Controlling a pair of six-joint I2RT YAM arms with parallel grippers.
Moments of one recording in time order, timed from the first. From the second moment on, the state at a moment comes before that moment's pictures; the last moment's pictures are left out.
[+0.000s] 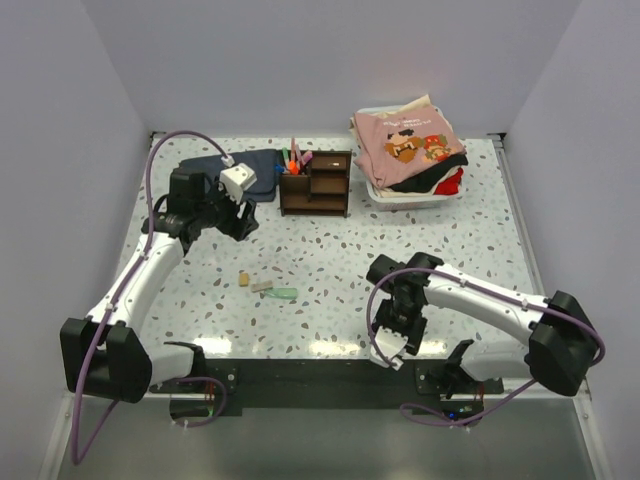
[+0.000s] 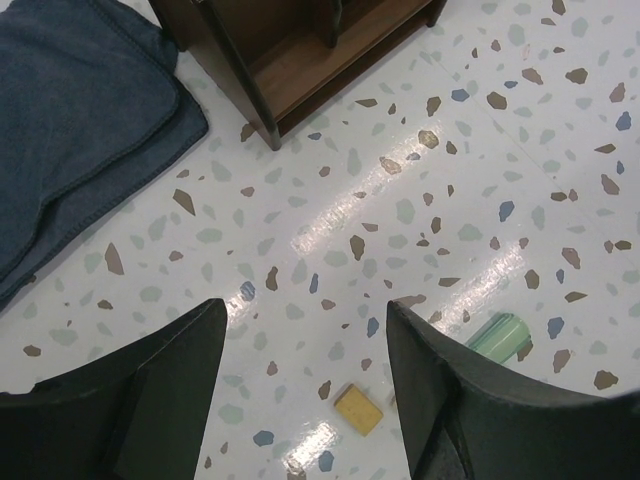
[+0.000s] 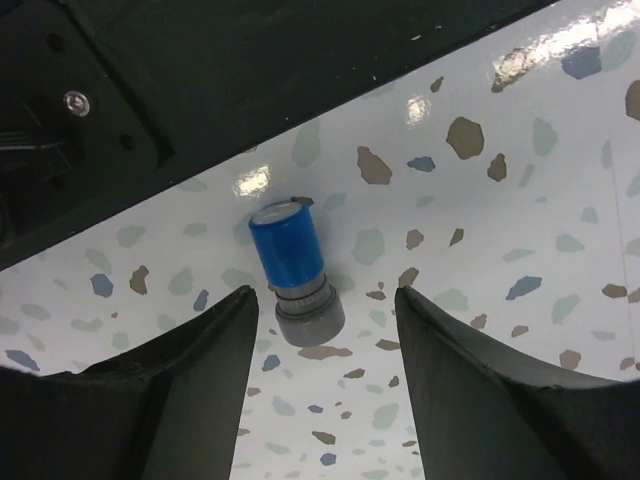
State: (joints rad) left arm -0.14 1.24 0.99 -0.43 0.46 0.33; right arm 0.87 1.27 0.82 -1.20 -0.30 -1.83
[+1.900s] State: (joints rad) left arm -0.09 1.24 0.97 -0.40 0.47 0.29; right arm 0.84 1.60 1.12 -0.81 -0.50 -1.27
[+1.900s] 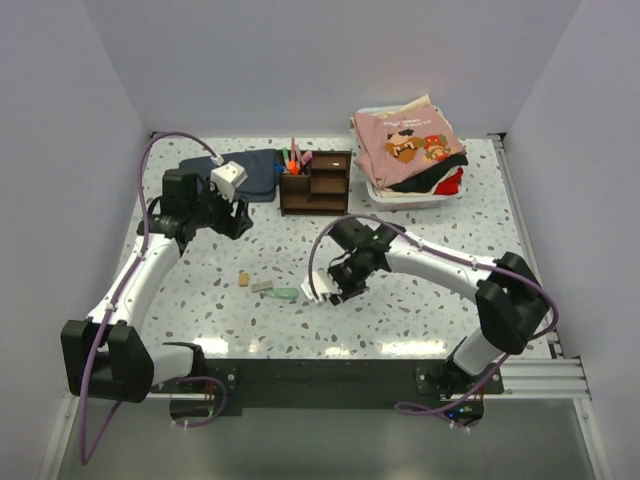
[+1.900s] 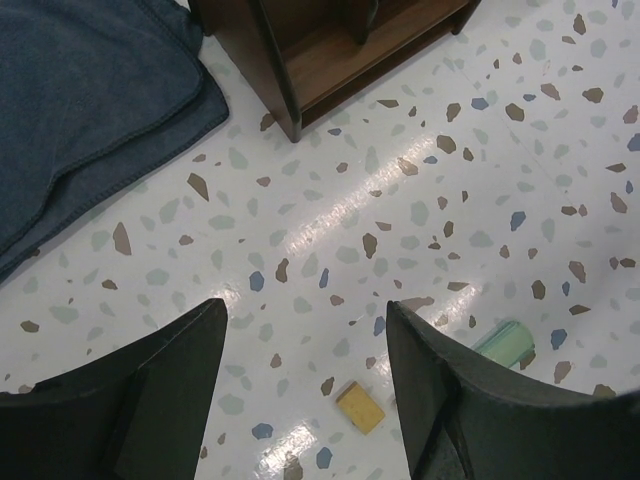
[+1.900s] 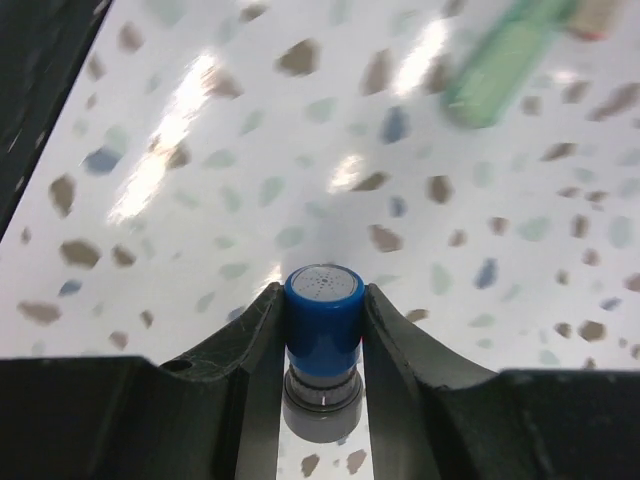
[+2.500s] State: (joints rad) left arm -0.06 1.27 0.95 -0.40 0.52 0.26; right arm 0.69 1.65 0.73 0.64 -0.48 -0.10
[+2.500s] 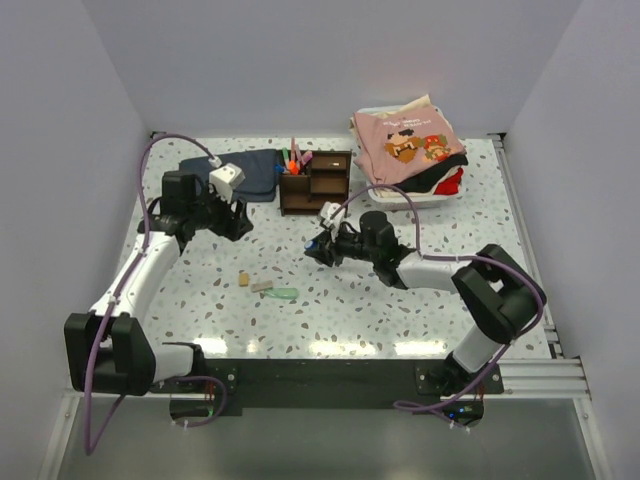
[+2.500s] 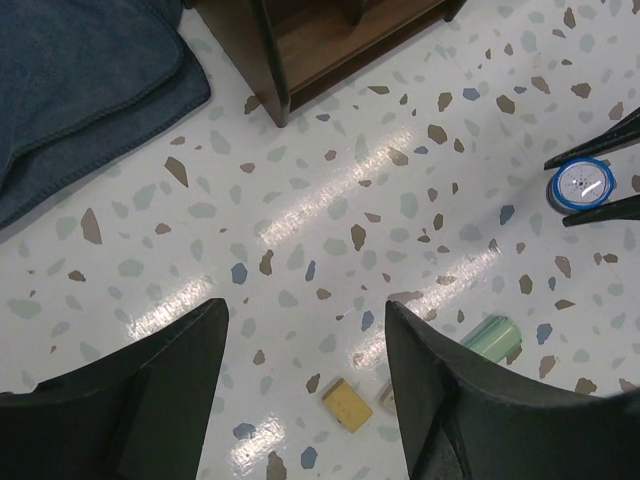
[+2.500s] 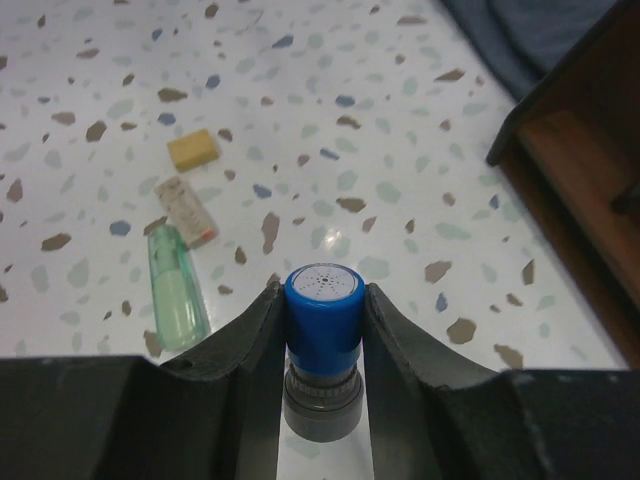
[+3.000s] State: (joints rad) left arm -0.05 1.34 0.94 -0.39 0.56 0.26; right arm 0.75 1.78 0.68 0.98 -0.30 -0.08
